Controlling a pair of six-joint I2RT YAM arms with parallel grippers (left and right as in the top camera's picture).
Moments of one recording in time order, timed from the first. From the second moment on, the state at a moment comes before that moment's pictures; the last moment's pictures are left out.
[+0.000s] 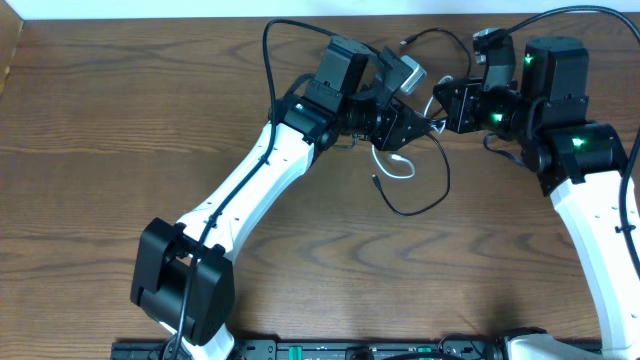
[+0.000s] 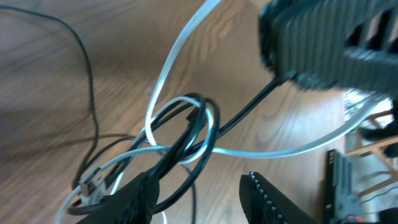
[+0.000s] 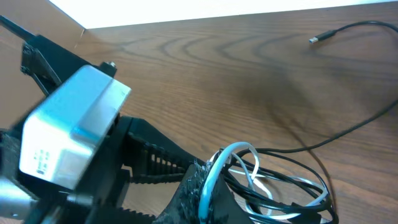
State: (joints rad) left arm -0.55 1.81 1.52 -0.42 0.70 0.00; right arm 0.15 1.39 1.35 -0.61 -0.47 0.24
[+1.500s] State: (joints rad) left arm -0.57 1.92 1.50 -0.21 0.64 0.09; right arm 0.13 1.39 1.35 -0.59 -0.49 0.24
